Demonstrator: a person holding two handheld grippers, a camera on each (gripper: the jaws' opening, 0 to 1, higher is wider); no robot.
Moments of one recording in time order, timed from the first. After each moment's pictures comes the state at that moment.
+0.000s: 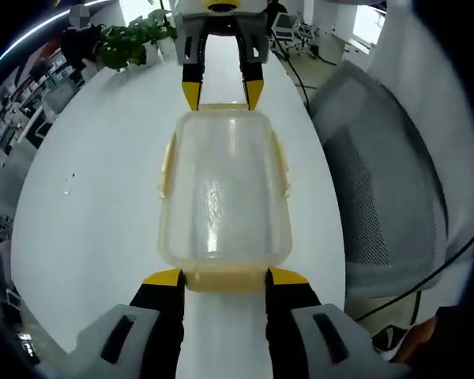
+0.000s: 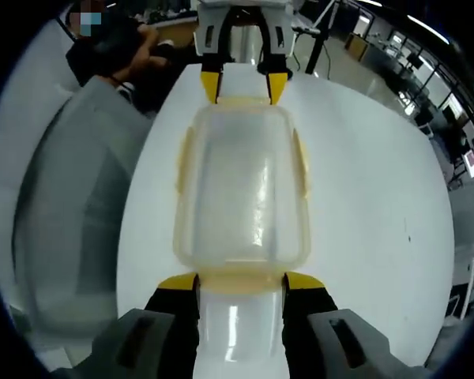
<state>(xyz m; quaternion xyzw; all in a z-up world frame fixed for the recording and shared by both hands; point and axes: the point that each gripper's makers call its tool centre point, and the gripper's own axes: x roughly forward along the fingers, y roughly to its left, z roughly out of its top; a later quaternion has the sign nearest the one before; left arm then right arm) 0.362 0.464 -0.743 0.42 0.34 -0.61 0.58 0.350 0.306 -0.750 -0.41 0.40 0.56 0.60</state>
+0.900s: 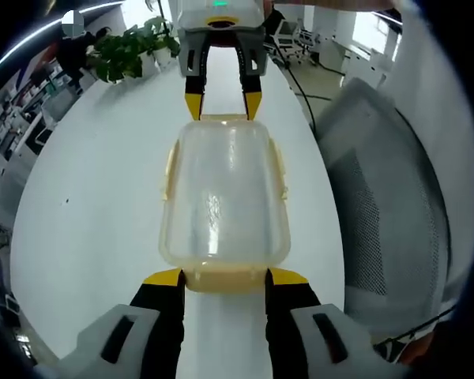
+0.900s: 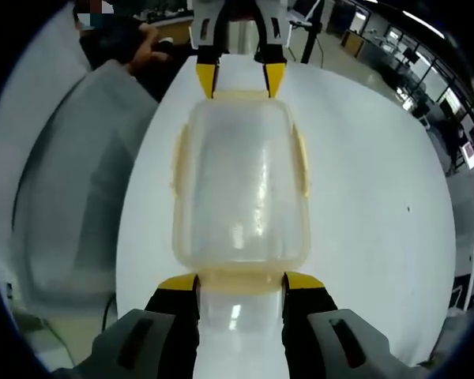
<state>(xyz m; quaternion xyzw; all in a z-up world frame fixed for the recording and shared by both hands) 0.356 0.404 -0.741 0.40 0.33 -0.61 0.59 0.345 0.246 -0.755 -0.41 0.40 0.56 0.60</state>
